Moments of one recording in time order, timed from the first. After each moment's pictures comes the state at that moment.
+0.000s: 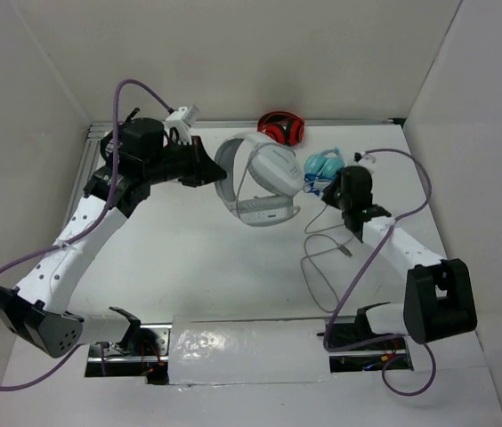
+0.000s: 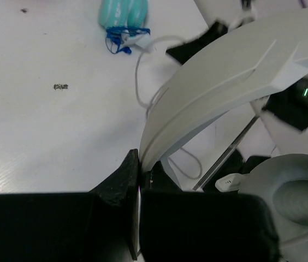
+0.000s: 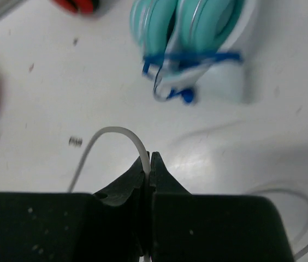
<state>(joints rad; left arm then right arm) -0.45 1.28 1.44 -0.57 0.41 -0.43 0.15 1.32 0.79 0.03 0.14 0.55</state>
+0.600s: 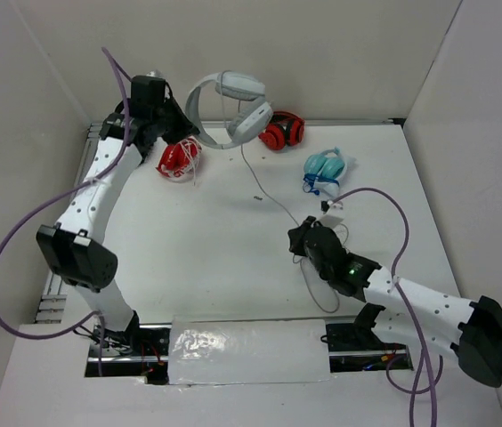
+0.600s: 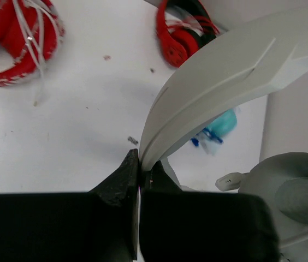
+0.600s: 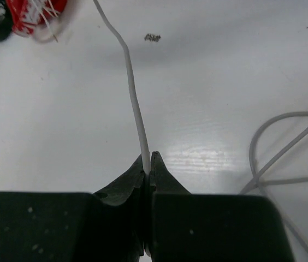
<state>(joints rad) -0.25 1.69 1.88 -0.76 0.07 -0.75 0.81 0.92 0.45 0.02 0.52 0.81</state>
